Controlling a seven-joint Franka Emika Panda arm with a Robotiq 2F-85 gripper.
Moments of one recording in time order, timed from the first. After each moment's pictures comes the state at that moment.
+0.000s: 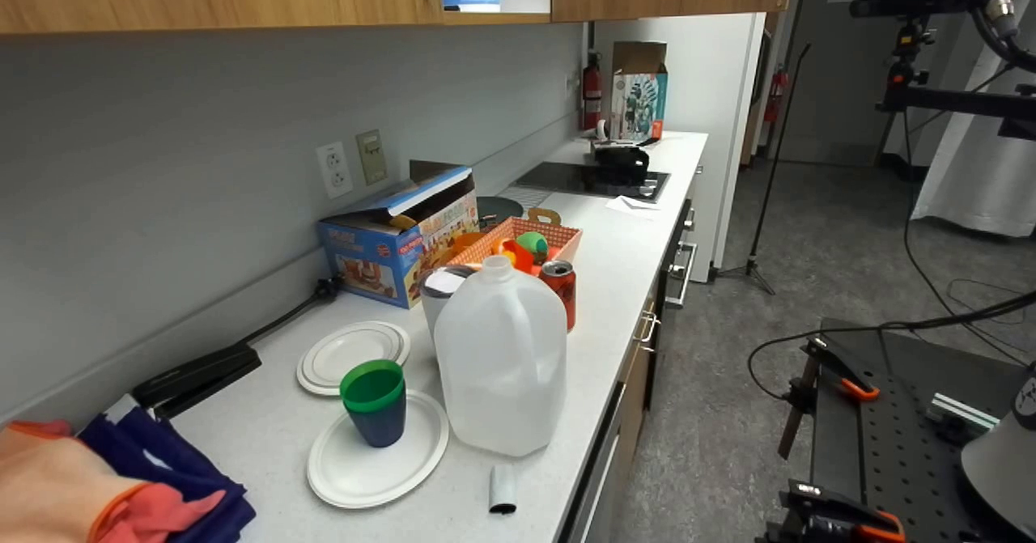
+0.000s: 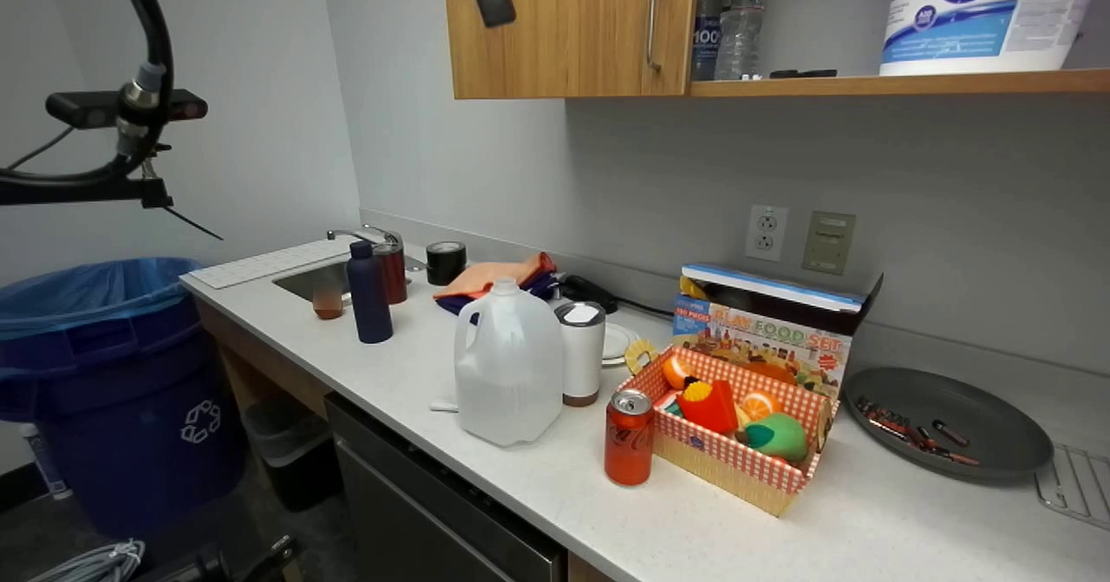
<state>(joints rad) -0.15 -0.66 0.02 -2.15 -0.27 1.70 0.28</state>
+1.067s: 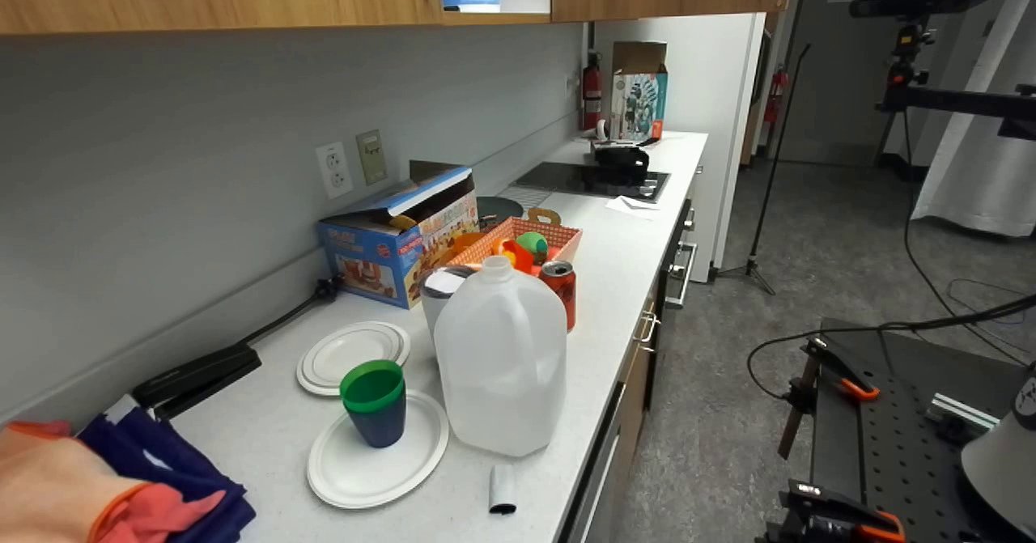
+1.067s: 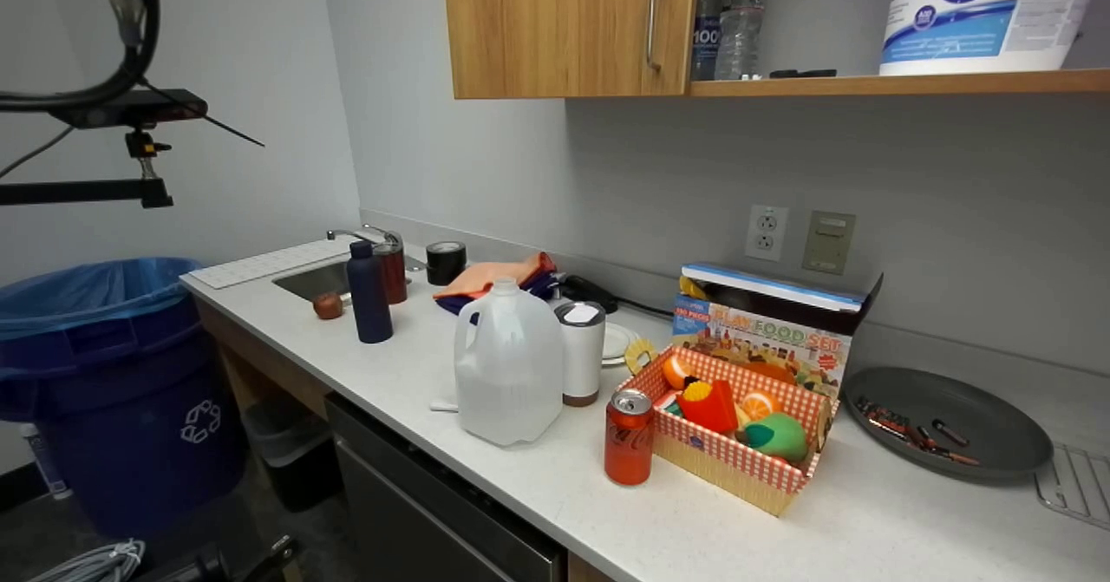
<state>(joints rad) -0.23 -0.56 -0.03 -1.83 -0.34 1.68 0.29</state>
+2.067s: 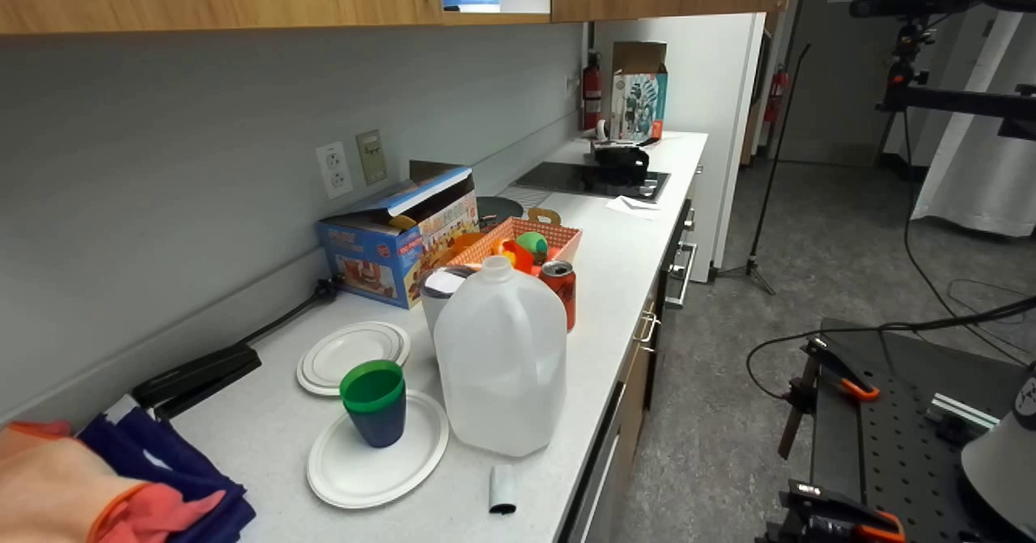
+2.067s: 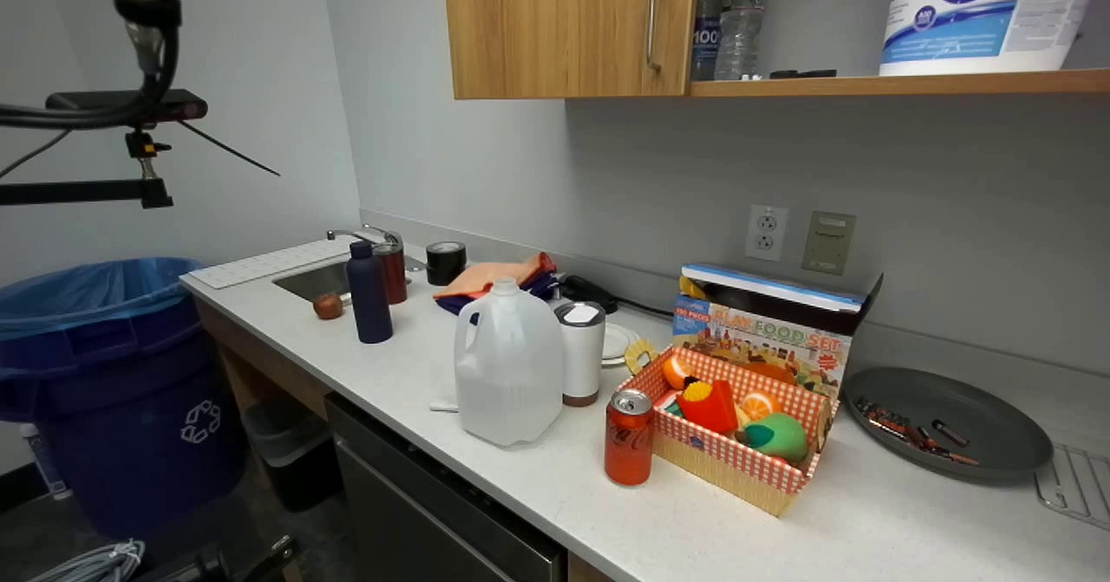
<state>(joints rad) -0.27 -0.54 -0.09 -1.87 -0.39 1.72 0.33</state>
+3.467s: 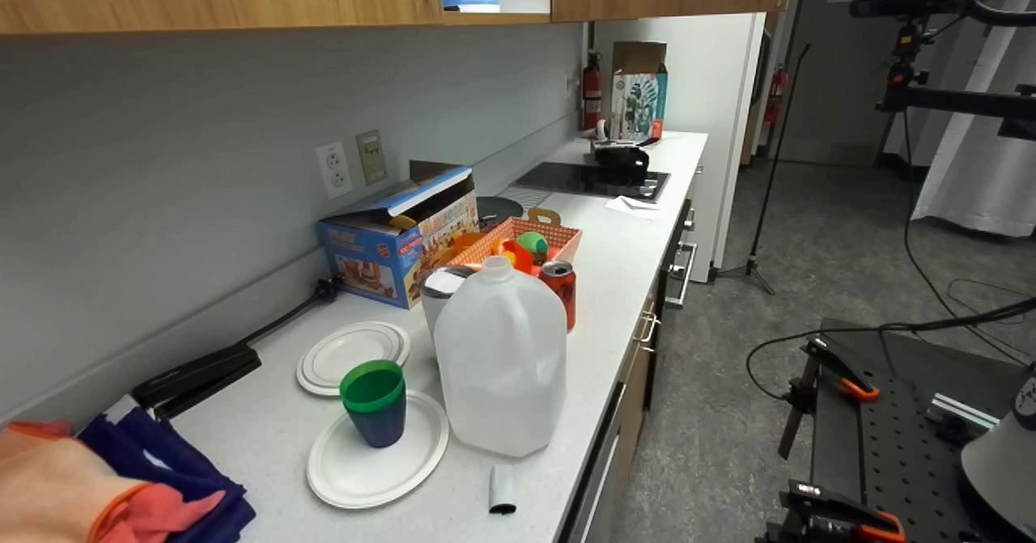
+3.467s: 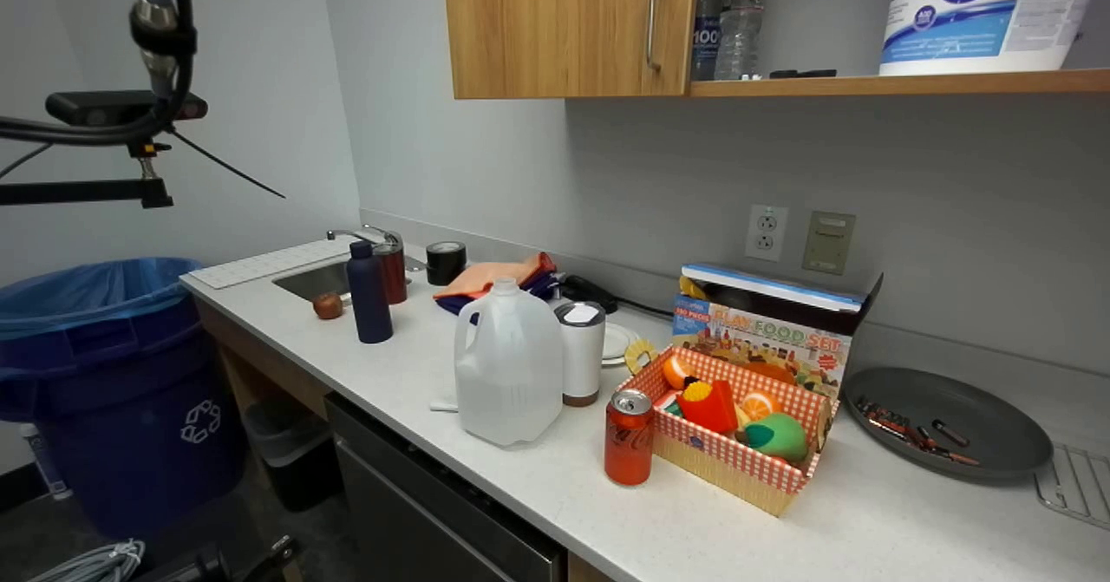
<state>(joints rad) -0.28 -0.52 -0.08 -1.89 -0.45 1.79 0.53</state>
